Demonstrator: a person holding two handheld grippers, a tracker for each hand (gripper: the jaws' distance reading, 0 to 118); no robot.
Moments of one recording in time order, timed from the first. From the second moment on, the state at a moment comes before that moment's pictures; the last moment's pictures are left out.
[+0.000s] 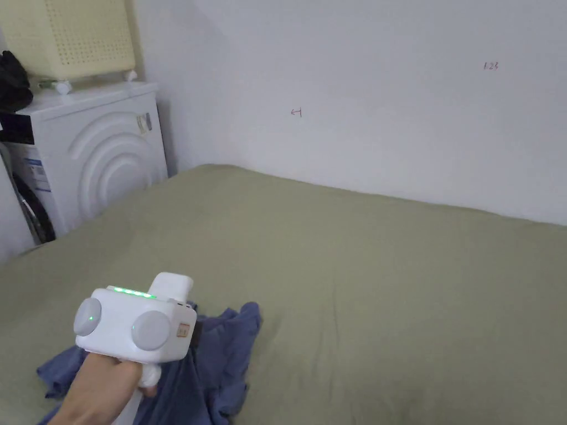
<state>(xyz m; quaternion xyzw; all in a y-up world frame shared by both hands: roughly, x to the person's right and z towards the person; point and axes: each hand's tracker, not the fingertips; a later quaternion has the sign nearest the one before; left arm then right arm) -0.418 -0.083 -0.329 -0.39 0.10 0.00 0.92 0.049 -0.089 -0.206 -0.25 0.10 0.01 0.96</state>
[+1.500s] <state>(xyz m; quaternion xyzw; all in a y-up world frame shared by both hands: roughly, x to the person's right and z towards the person) -0.222 -0.025 -0.205 -0.21 -0.04 -0.01 0.98 0.159 -0.077 -0.128 -0.20 -0.04 -0.03 0.98</state>
